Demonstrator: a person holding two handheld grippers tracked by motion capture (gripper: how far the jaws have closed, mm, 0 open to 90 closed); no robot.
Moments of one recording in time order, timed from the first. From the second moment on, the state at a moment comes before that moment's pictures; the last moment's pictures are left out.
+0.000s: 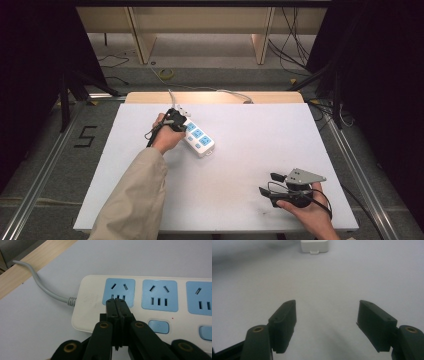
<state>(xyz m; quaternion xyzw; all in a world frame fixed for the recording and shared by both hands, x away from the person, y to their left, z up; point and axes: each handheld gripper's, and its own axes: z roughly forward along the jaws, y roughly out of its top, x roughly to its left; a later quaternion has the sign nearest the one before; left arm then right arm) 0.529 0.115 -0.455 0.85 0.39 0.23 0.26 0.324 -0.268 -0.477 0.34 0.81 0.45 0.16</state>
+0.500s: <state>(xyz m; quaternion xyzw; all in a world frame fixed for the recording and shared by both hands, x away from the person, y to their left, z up) 0.531 0.117 -0.455 0.84 0.41 0.22 0.27 0.323 -0.269 -0.477 0.33 0.81 0.45 0.16</state>
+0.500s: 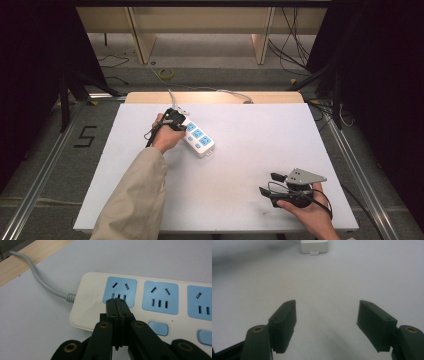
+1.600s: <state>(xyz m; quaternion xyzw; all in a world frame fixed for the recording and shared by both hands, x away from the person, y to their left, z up) 0.519 0.117 -0.432 0.84 0.39 0.23 0.29 0.324 -0.267 -0.477 0.33 0.81 0.45 0.16</state>
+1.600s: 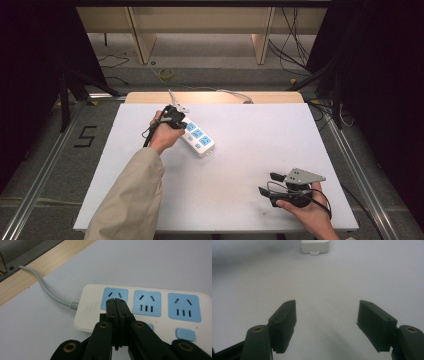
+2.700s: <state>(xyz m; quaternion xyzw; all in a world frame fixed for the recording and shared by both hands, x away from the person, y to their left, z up) 0.494 0.099 -0.435 0.86 0.38 0.19 0.29 0.324 -0.265 -0.477 0.33 0.81 0.45 0.16</state>
